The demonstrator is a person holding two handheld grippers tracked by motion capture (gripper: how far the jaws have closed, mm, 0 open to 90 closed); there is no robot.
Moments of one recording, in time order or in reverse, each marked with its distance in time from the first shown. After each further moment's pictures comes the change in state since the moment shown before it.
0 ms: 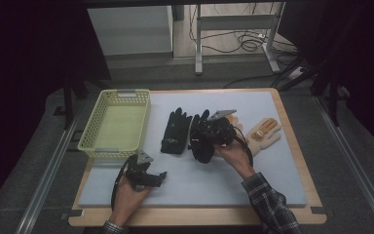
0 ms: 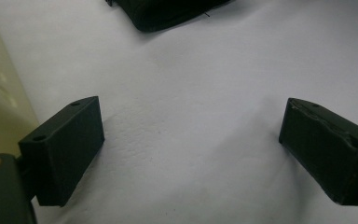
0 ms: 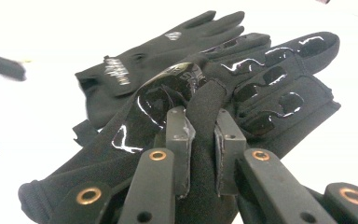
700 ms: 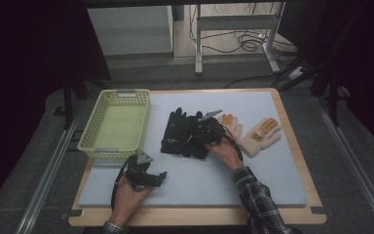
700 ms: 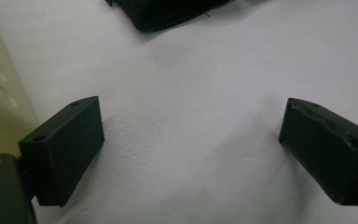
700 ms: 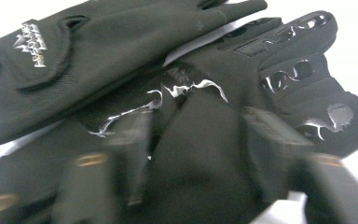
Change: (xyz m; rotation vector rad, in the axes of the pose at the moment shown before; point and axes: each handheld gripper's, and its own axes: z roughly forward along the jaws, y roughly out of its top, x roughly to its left) left arm 0.000 0.000 0.000 -0.001 0.000 -0.002; right arm -0.025 -0.009 0.079 0.097 -0.003 -0.002
